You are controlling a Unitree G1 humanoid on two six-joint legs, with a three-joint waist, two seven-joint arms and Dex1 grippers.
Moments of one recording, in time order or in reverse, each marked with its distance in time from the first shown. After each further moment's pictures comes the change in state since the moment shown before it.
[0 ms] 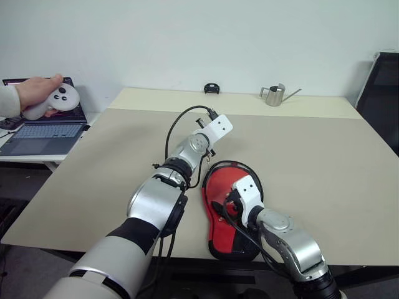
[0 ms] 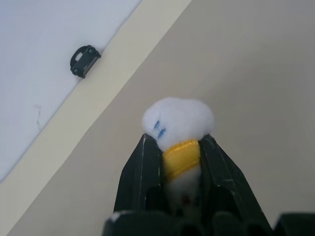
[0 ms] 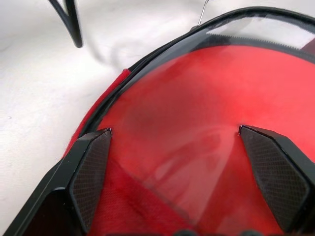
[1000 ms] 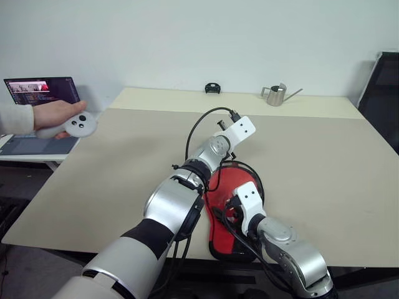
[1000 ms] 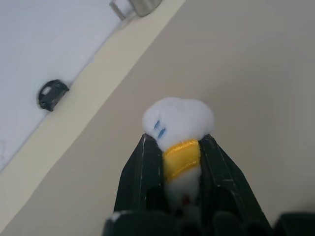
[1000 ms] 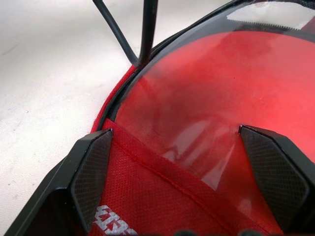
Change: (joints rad) left arm -0.005 -0.115 0.027 -0.005 0.004 0.025 -0.071; right arm 0.076 0.023 0.021 -0.104 0.004 0.064 -0.070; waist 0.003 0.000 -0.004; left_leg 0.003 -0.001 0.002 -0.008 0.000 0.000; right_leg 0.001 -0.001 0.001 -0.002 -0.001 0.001
